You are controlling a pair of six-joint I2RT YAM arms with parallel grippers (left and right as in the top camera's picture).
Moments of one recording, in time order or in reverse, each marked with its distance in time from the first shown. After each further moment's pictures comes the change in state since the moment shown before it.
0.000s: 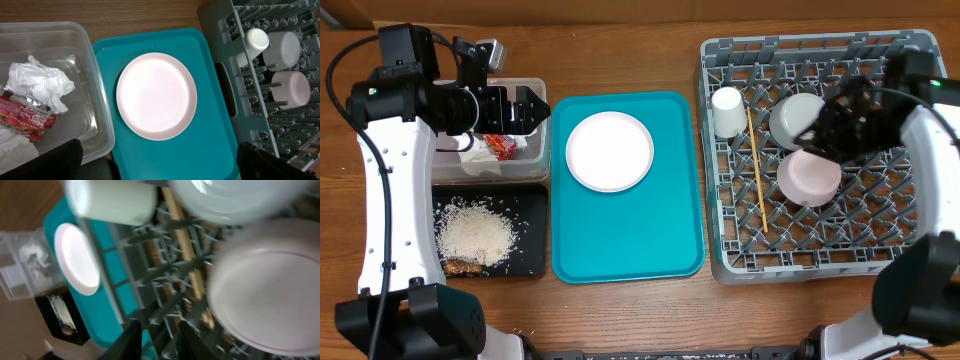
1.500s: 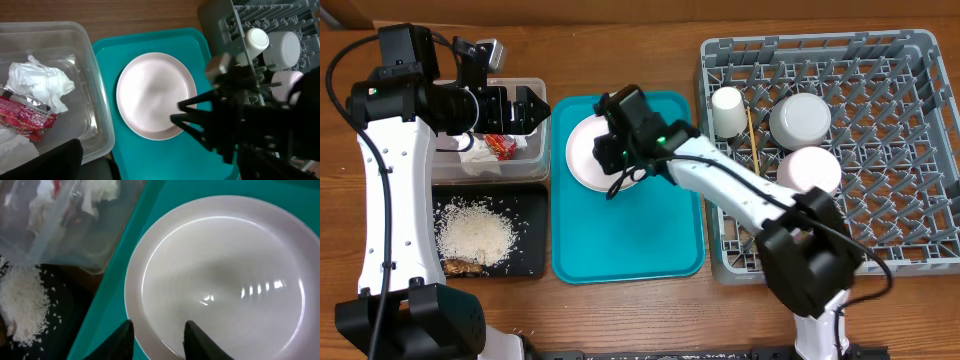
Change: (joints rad) left arm 0.000 0.000 0.000 0.000 0.000 0.000; right arm 0.875 0.301 0.002 0.764 0.371 0.180
